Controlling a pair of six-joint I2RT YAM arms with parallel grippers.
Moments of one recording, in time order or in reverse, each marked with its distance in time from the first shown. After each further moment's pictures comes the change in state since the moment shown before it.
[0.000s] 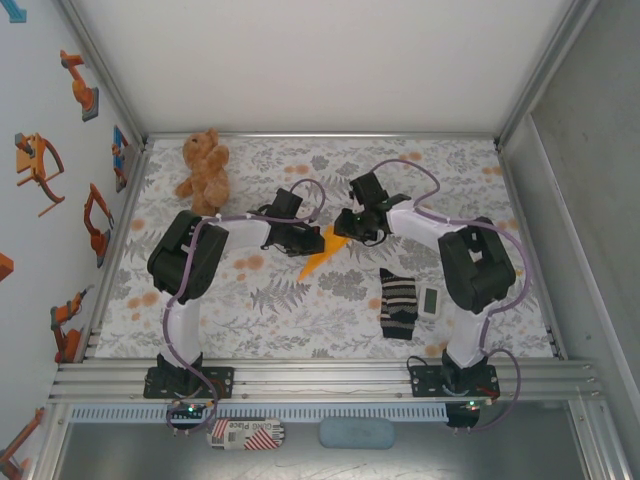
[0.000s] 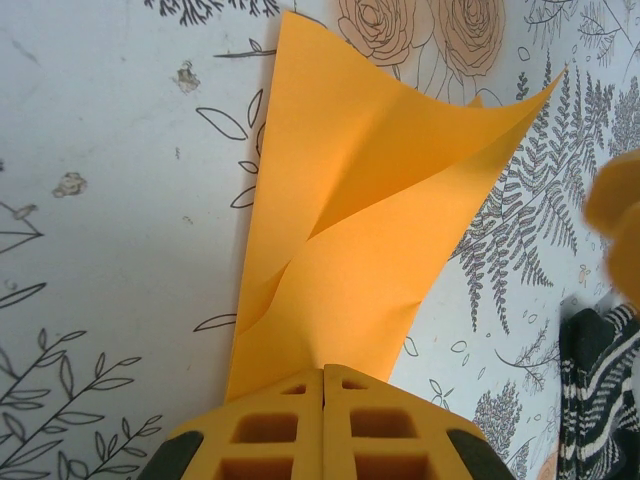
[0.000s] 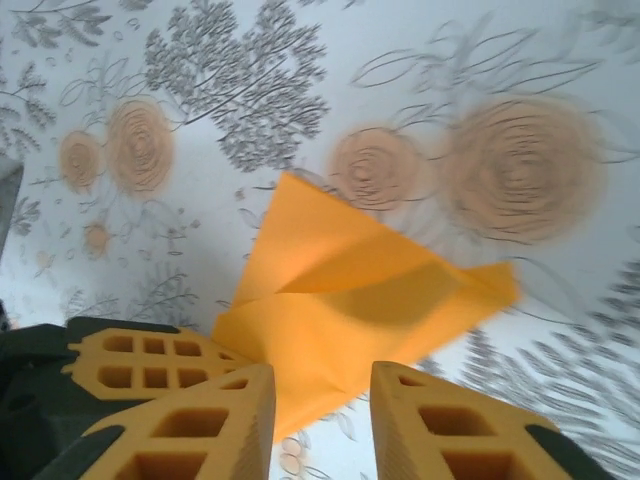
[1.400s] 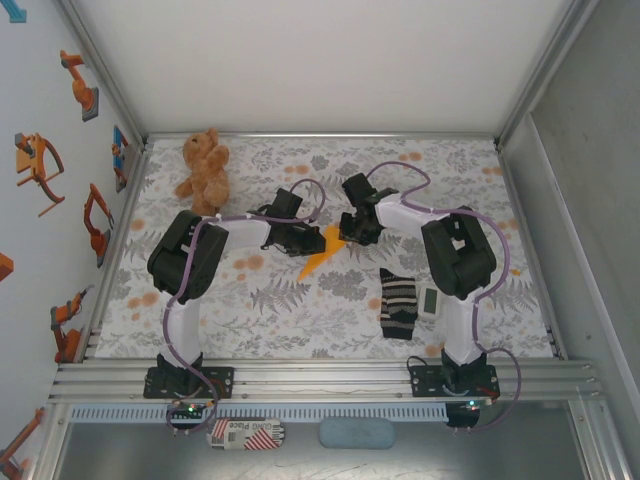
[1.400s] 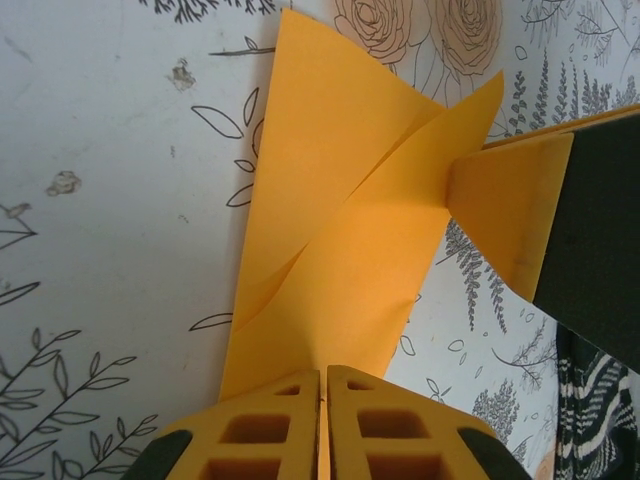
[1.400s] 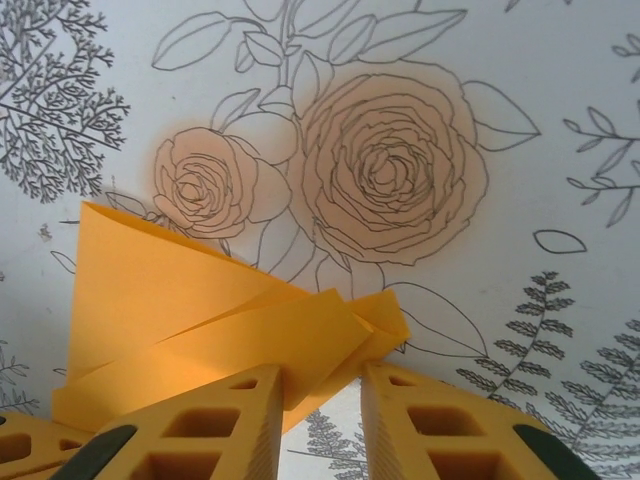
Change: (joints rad) left arm 0.000 0.000 0.000 0.001 0.009 -0.002; right arm 0.005 0.163 0.132 -0.154 0.089 0.030
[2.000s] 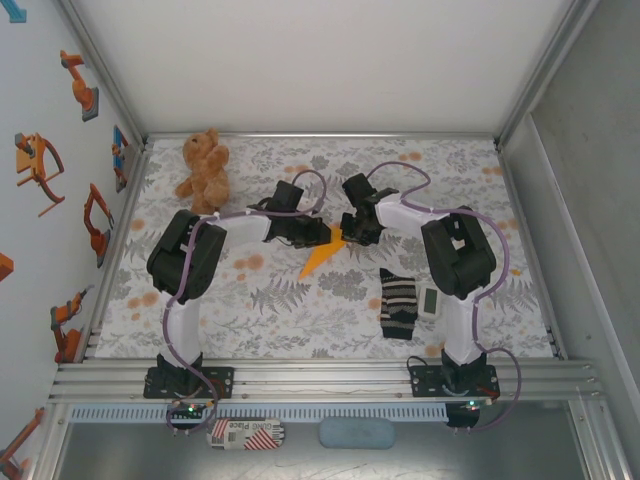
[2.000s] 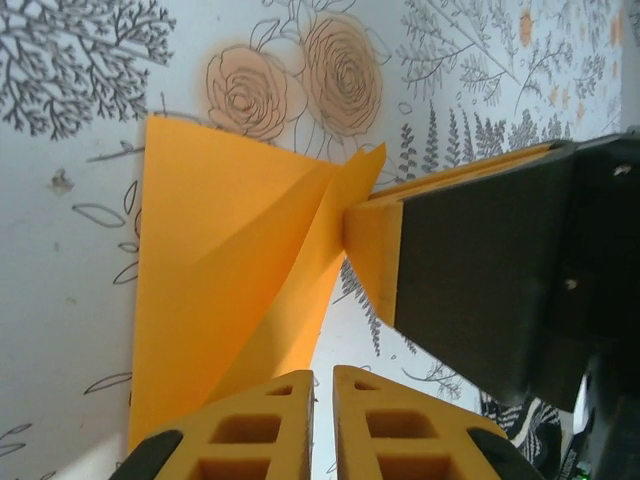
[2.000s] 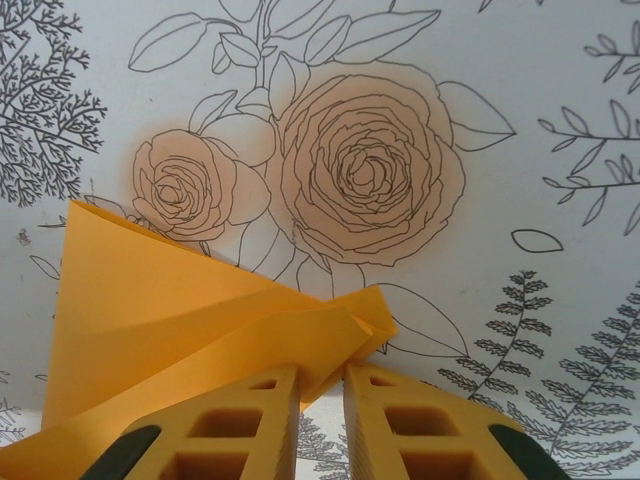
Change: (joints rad) left arm 0.001 0.000 0.065 0.011 0.064 -0.019; right arm -0.001 0.005 0.002 -0.008 0.014 0.000
